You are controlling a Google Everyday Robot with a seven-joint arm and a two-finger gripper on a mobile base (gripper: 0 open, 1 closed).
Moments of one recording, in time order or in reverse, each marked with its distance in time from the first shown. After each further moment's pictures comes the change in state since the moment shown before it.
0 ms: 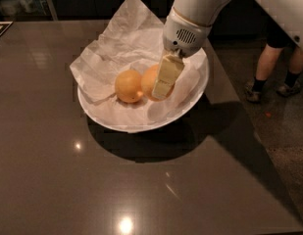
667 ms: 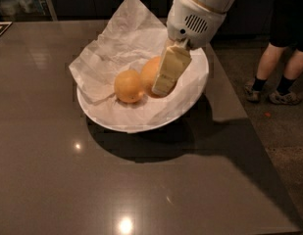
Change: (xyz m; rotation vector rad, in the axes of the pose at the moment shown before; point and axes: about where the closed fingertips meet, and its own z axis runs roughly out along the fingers) arm -0.011 0.040 -0.037 0.018 -0.051 -0.012
